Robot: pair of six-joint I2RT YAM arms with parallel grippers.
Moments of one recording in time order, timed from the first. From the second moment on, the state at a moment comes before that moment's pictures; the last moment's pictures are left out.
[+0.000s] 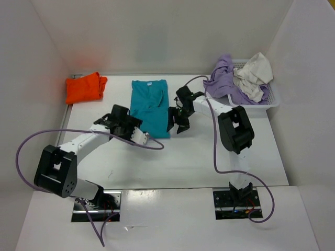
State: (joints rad) left arm -0.32 1.41 0.89 -0.41 0.17 1.60; right arm 0.47 2.06 1.56 -0.74 -0.40 0.48
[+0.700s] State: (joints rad) left arm -0.37 1.59 0.79 -0.27 0.05 1.54; right arm 0.55 2.11 1.50 -0.58 -0.40 0.64
